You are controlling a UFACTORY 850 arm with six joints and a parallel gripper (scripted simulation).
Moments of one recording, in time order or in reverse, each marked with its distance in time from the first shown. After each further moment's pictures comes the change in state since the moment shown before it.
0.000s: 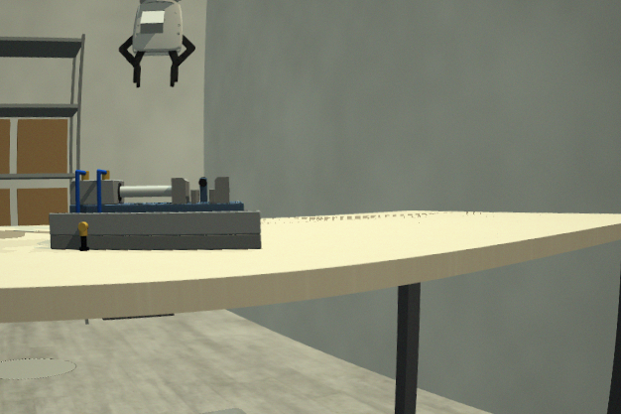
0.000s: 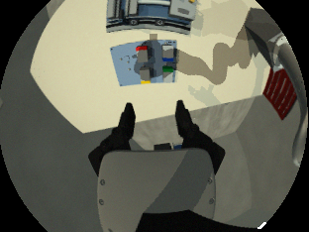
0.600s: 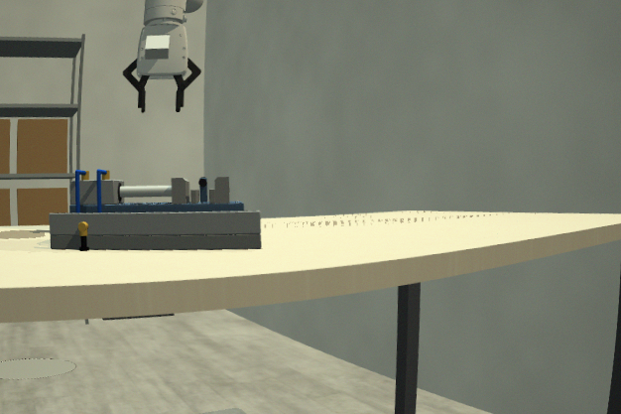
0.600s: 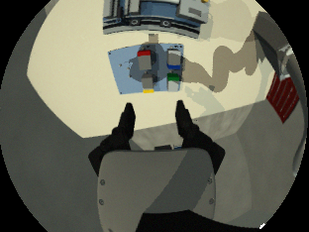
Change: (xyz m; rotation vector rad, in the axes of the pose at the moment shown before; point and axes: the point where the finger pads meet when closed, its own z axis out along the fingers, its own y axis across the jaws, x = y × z) arm 0.012 -0.012 0.051 0.000 0.001 0.001
